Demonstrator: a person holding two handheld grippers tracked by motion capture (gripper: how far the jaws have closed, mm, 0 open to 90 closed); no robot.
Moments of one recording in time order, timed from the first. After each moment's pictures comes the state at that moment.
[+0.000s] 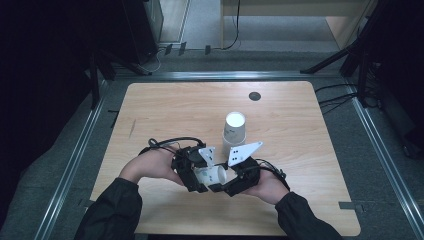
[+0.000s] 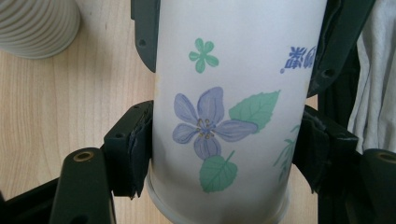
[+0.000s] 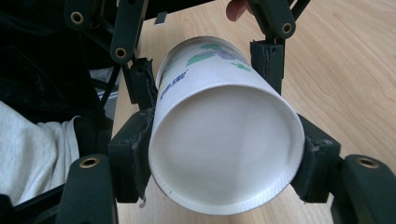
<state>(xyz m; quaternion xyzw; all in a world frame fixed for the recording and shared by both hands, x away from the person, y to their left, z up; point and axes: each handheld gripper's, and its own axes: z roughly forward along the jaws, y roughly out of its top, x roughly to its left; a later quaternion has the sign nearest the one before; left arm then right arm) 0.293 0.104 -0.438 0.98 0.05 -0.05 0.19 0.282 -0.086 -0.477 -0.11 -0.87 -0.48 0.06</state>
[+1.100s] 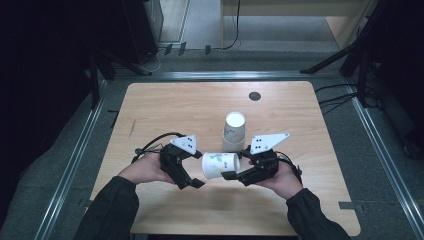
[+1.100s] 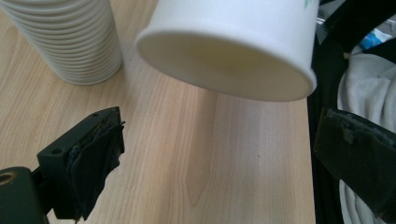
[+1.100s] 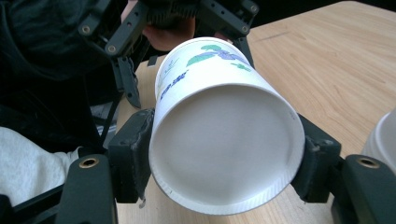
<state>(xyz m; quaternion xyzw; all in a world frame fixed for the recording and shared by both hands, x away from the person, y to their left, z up) 0.295 0.147 -0.442 0.92 0.13 -0.05 0.35 0.292 -0.129 -0.451 -0.13 -0.83 -0.54 0.05</state>
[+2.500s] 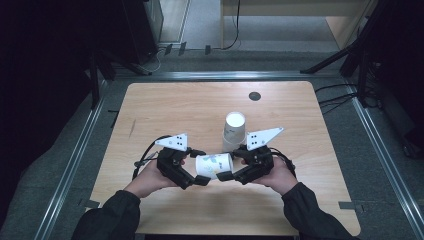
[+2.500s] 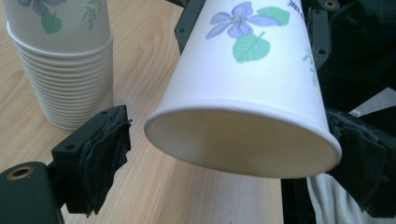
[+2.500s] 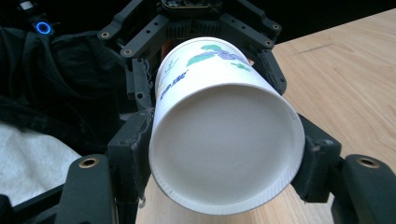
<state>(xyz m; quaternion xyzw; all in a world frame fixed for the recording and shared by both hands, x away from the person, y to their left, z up) 0.281 0.156 -0.447 0.85 0.19 -0.07 0.50 0.302 -0.114 -0.449 -0.10 -0.81 -0.56 0.12</state>
